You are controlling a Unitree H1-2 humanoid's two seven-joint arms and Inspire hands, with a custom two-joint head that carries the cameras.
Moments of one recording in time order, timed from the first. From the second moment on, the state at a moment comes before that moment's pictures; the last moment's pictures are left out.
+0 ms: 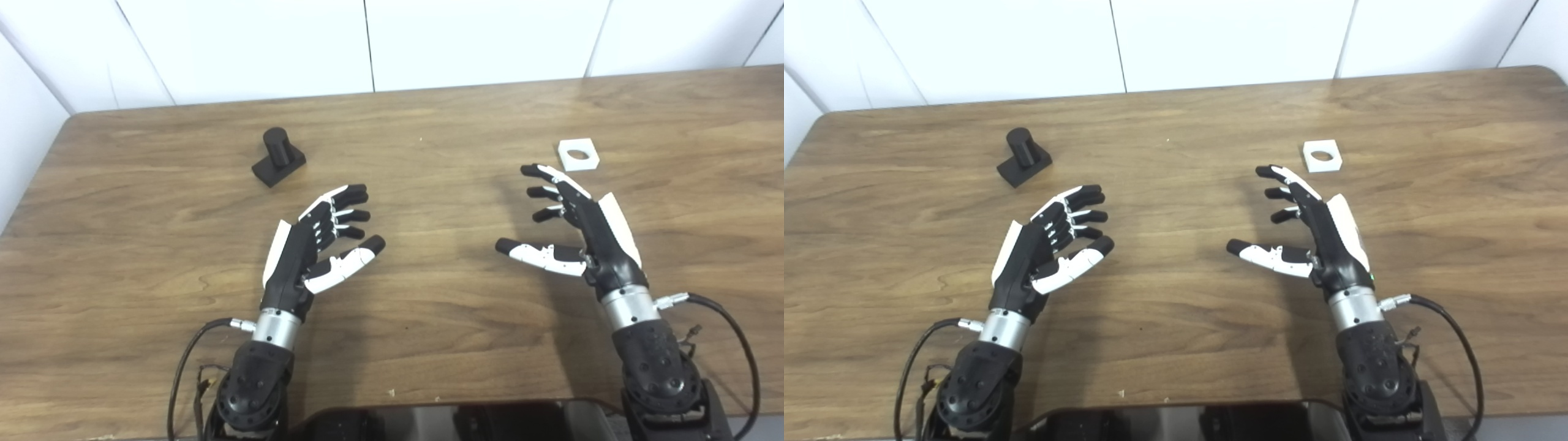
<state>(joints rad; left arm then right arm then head) 0.05 0.03 -0.10 -0.21 0.12 -0.01 -0.09 0.04 -0.14 0.08 -0.33 -0.40 0.13 0.04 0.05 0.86</state>
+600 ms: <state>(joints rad) 0.05 0.01 -0.12 -0.20 0.13 0.00 -0.09 0.05 -0.15 0.07 -0.30 -0.36 0.06 0.02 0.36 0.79</state>
